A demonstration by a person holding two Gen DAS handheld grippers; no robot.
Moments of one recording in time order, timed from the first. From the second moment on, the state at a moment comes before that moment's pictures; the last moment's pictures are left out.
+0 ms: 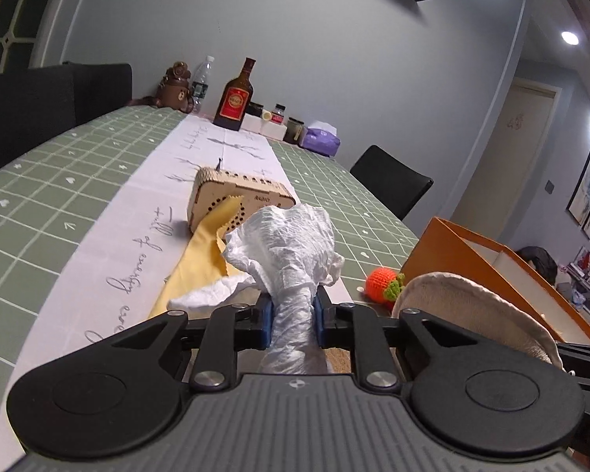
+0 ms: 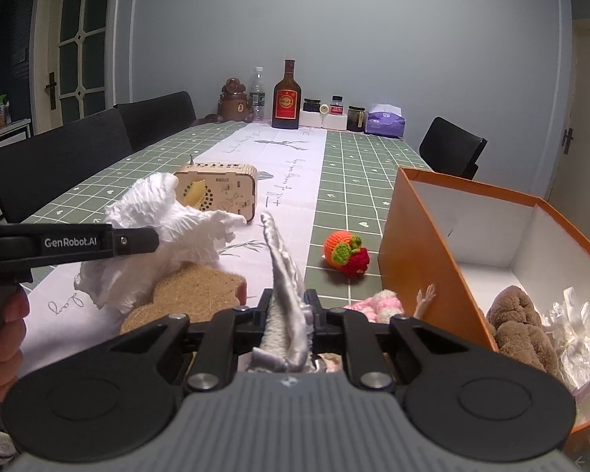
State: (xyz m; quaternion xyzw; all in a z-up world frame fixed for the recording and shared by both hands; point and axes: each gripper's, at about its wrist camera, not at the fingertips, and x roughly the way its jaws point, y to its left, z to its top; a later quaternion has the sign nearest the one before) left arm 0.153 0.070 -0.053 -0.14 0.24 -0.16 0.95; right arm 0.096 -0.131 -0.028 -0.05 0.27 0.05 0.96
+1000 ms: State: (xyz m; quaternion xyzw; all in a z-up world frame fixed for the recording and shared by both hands) left arm 0.101 0.019 0.041 -0.09 0.18 -0.10 0.97; right arm 0.028 -0.171 0.040 -0.03 0.16 0.08 0.98
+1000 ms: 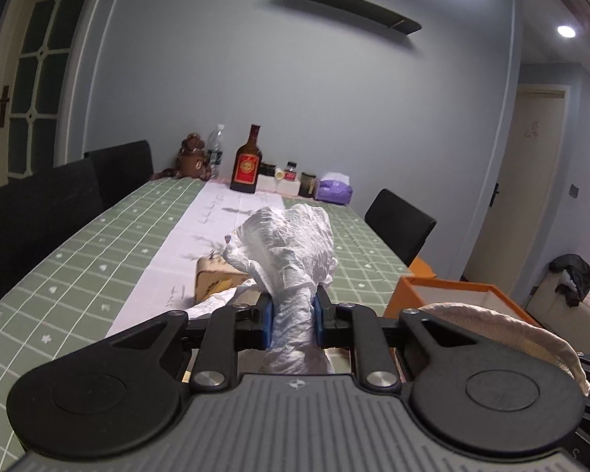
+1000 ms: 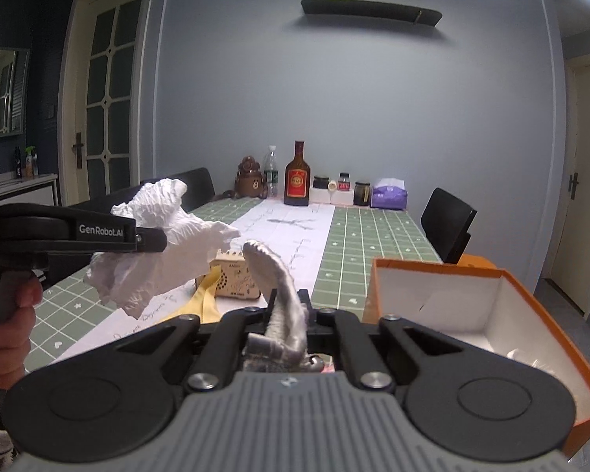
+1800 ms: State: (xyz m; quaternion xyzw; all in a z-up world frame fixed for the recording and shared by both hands) left arm 0.147 -0.119 0.063 -0.04 0.17 -0.21 0.96; right arm 0.086 -0.286 0.093 -0.06 0.16 0.00 0.98
